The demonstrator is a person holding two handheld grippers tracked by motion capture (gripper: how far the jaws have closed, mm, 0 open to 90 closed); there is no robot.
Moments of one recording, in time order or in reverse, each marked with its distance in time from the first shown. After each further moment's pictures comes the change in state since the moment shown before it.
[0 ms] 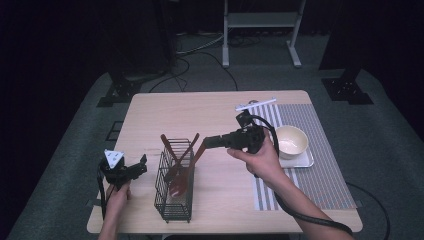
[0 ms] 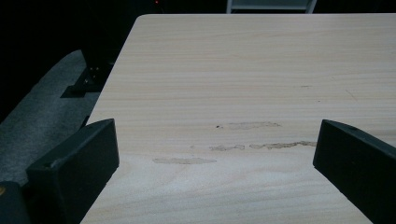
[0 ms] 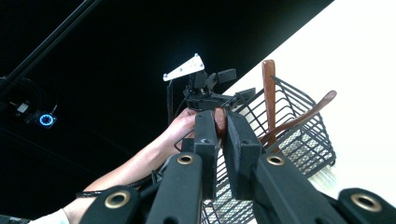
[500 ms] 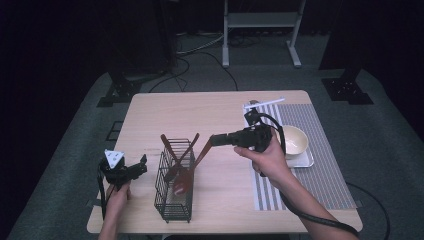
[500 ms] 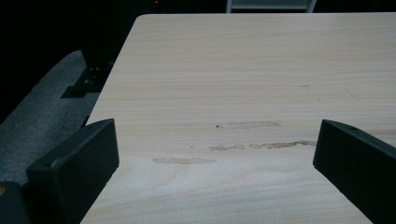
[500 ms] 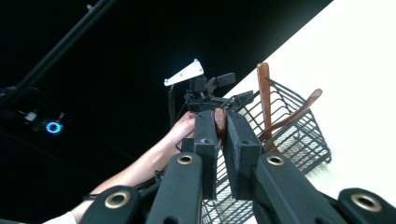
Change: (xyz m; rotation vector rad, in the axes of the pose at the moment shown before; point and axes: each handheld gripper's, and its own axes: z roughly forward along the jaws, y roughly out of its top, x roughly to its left) left arm -0.001 0.000 0.000 -0.002 0.001 0.006; right arm -0.006 -0.002 -0.015 -0.026 0.016 0.038
